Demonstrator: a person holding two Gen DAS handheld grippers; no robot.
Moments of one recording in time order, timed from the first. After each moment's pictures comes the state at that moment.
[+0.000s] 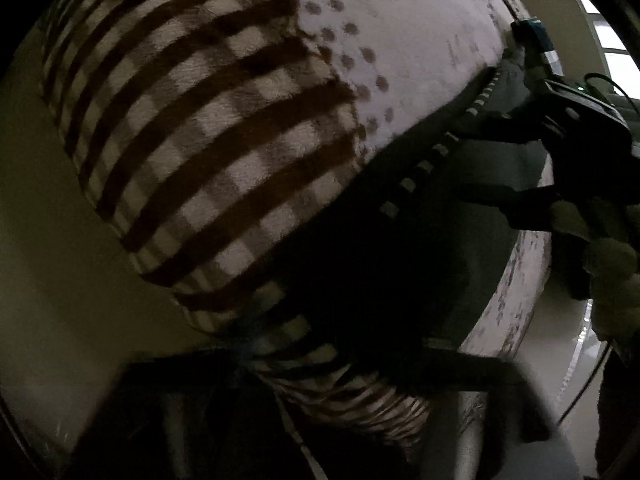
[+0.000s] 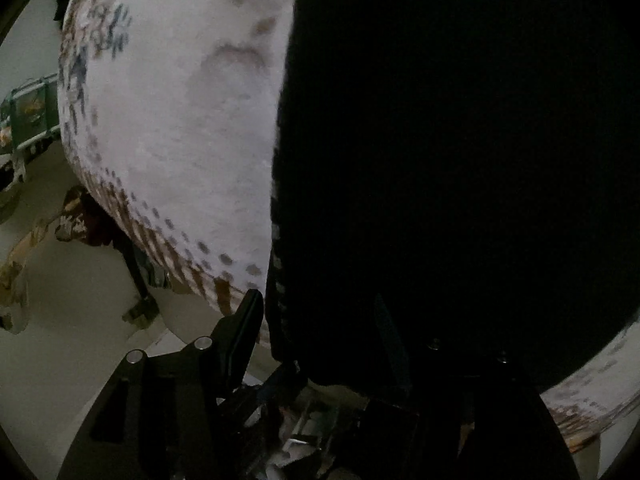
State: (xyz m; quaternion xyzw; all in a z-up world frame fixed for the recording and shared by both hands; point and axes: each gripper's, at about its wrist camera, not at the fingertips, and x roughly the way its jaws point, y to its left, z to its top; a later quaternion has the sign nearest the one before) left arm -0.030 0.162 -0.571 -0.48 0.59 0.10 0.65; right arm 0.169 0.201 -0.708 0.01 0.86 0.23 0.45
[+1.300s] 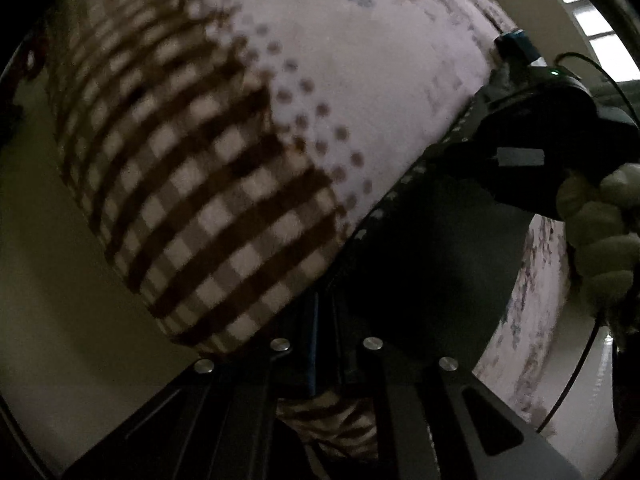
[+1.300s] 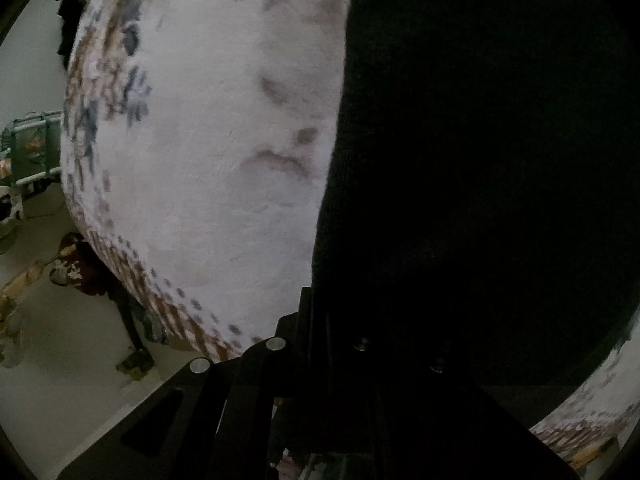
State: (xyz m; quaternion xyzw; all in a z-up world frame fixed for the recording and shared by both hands) left arm -0.006 0.173 -0.544 -0.42 0.57 0.13 0.69; right arm 0.212 0.243 -0.698 0.02 0.82 0.20 0.53
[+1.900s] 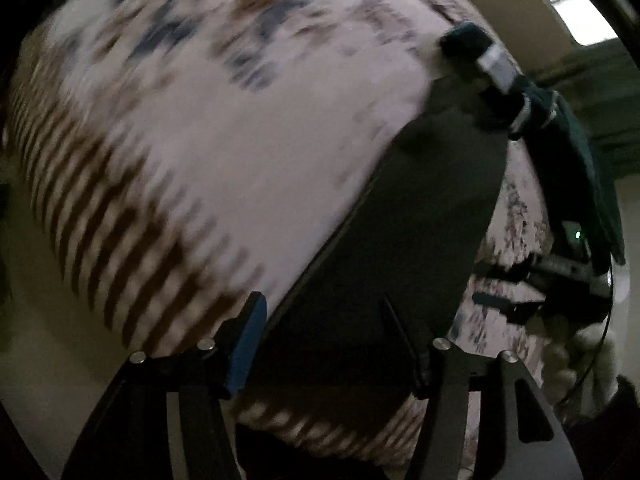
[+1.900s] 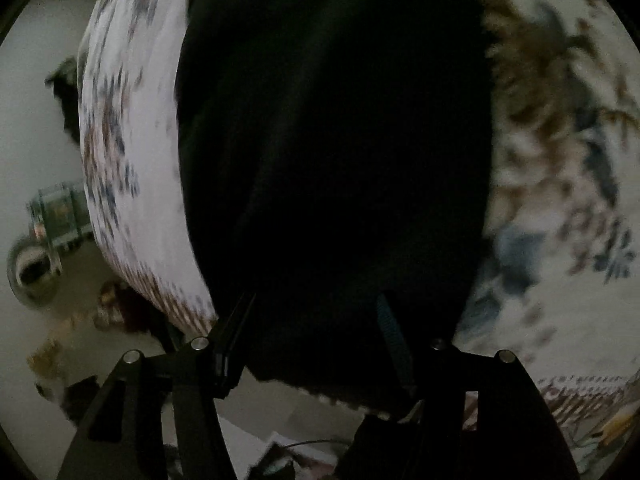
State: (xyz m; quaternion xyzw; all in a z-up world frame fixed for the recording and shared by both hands) left arm 0.106 0.187 -0.437 -0.34 0.57 0.09 0.74; right arm 0.257 0.049 -0.645 0.15 0.80 0.16 0.55
